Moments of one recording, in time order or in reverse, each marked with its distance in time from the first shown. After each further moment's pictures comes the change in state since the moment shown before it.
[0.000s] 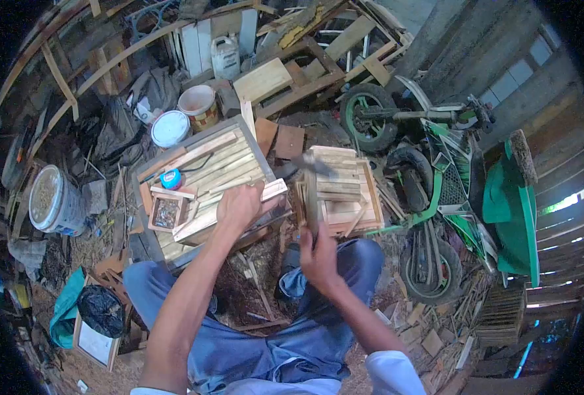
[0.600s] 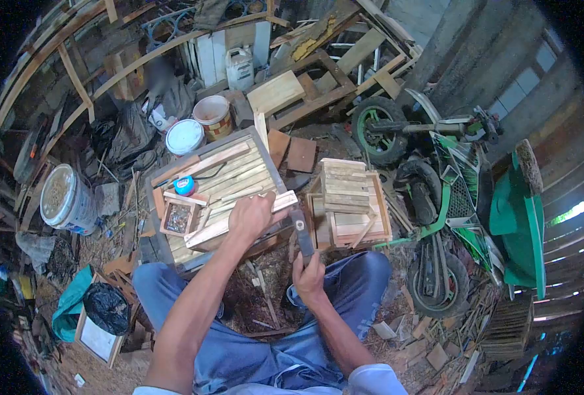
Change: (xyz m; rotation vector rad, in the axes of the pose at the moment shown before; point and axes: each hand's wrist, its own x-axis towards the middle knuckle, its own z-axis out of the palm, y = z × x) left_hand -0.005 0.004 -0.003 0.013 -0.038 -0.018; right_hand -0.035 0.047 0.047 -0.057 0.195 -0.177
